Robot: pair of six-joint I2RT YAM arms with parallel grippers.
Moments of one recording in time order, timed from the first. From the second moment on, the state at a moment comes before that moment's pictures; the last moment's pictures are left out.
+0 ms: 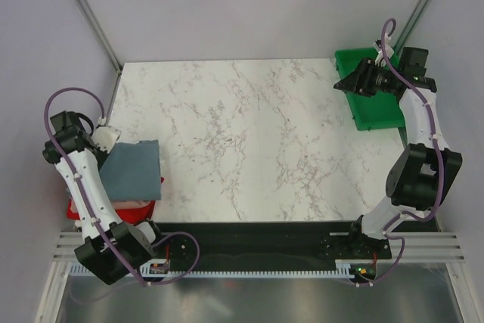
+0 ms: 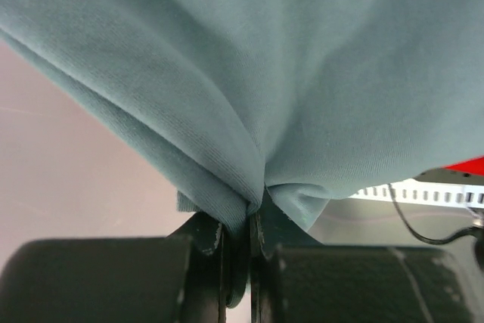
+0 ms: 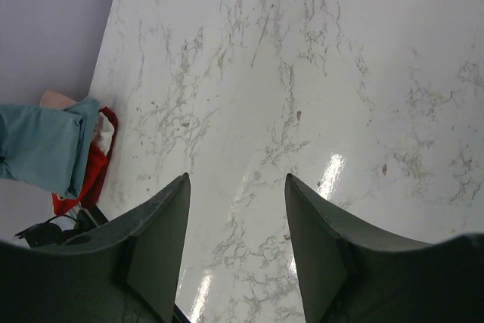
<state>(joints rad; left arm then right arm) 0.56 1.10 1.20 -1.27 -0.17 0.95 -0.27 1.68 1.53 -0.58 -0.93 0.12</state>
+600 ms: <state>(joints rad) 0.64 1.34 1.20 -1.03 -0.24 1.07 -0.24 1.69 1.54 -0.56 -0.91 0.14</state>
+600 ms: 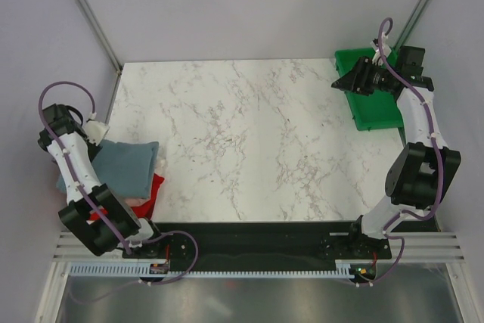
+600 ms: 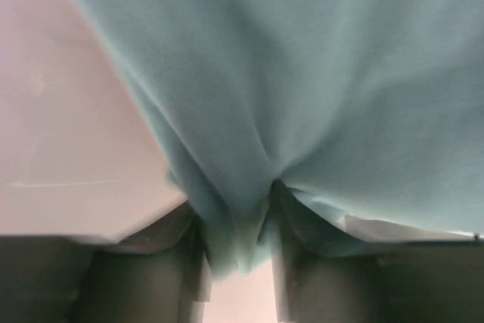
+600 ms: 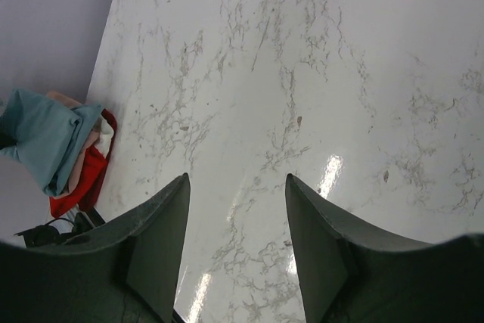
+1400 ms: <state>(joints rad) 0.18 1.02 1.30 -0.75 0.33 0.34 -0.02 1.24 1.23 -0.46 -0.50 0.00</state>
